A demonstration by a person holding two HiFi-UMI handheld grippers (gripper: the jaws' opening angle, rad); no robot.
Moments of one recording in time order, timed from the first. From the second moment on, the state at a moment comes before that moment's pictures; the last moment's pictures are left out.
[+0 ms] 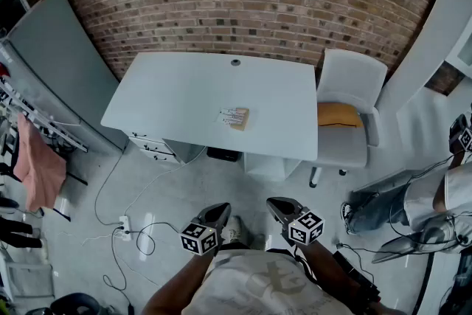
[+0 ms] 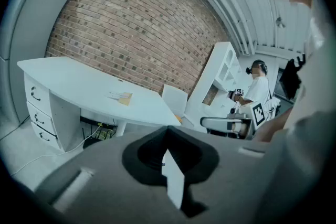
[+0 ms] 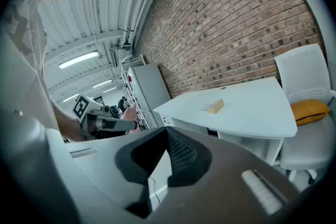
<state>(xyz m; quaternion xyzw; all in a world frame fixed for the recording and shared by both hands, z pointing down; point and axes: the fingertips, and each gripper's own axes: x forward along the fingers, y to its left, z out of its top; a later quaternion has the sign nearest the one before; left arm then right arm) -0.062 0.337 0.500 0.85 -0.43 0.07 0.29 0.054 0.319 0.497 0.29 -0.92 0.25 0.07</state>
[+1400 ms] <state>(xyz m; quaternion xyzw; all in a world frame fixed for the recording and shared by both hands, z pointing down) -0.052 0.342 0.493 0.84 -0.47 0.09 0.26 0.107 0.323 0.507 0.30 -0.92 0.24 0.06</state>
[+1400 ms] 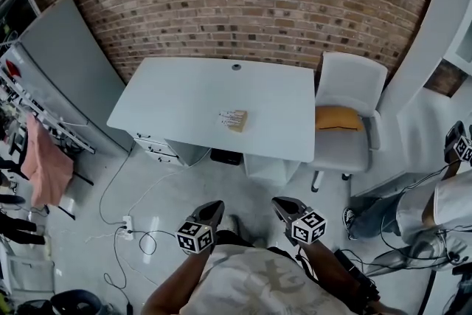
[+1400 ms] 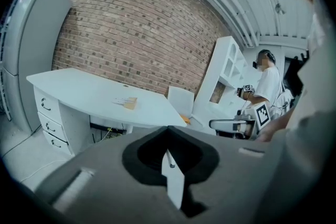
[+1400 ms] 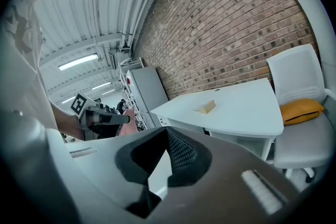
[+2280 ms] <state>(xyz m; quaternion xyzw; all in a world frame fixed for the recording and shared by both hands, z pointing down) -0.080 0.227 0.505 0.86 -0.42 0.10 0.25 0.068 0.223 0.504 0.33 -0.90 0.26 0.07</state>
